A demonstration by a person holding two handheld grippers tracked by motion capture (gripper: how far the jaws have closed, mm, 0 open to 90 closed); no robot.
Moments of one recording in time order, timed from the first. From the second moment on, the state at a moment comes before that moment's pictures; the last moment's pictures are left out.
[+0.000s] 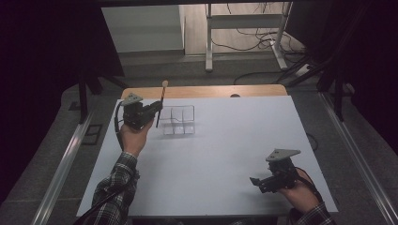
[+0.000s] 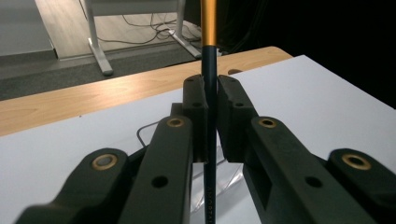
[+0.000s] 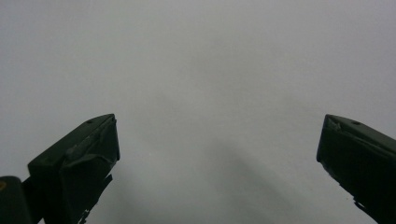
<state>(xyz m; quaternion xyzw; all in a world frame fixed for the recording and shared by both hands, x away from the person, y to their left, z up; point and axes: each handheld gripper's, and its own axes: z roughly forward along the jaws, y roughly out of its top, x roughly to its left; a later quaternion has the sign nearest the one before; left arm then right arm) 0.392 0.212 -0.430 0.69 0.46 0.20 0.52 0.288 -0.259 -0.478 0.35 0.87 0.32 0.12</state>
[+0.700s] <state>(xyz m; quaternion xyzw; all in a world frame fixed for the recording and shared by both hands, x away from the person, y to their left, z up) 0.411 0.205 -0.426 0.70 0.45 0.22 0.51 0.288 -0.259 -0.479 0.35 0.87 0.32 0.12</state>
